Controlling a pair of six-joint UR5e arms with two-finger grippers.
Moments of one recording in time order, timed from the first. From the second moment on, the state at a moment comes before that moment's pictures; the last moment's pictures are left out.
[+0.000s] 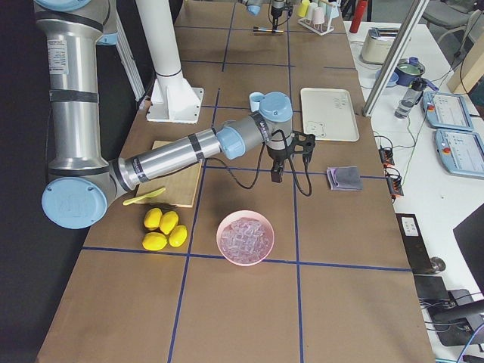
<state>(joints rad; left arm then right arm) -1.16 -1.64 -1.33 -2.00 -2.17 -0.46 1.33 -1.57 1.96 -1.42 2.36 0.78</state>
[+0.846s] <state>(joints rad) -1.16 -1.64 -1.35 -2.00 -2.17 -0.45 1.34 -1.57 1.96 -1.42 2.37 0.78</state>
